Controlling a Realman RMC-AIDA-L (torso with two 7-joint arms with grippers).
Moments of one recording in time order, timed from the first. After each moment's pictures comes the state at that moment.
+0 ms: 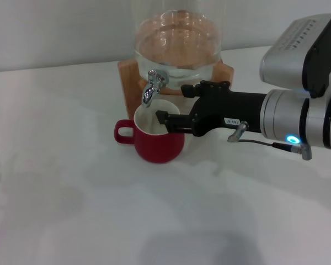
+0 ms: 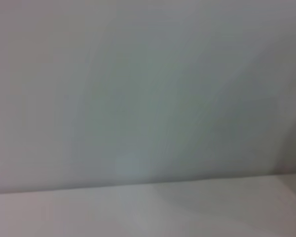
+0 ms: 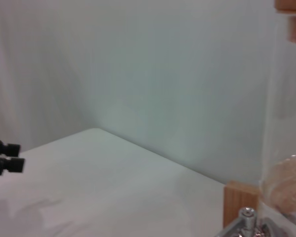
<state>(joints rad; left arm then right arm) 0.17 -2.08 1.24 1.41 -1.52 -0.82 1.35 0.08 2.01 -1.78 -1.67 1.17 0.70 -0.86</state>
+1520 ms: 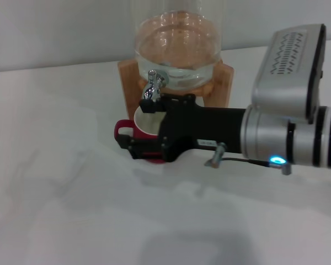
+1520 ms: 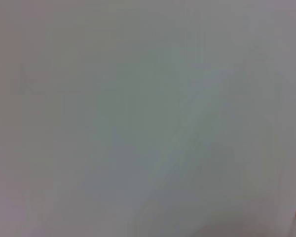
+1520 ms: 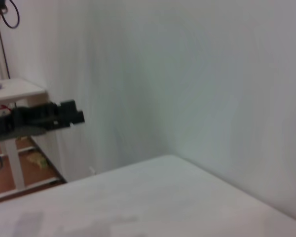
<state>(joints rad) 0.07 -2.08 0.84 0.94 -2.05 -1.41 1.61 0.07 2.01 -1.85 -1.69 1.40 0.76 -1.11</state>
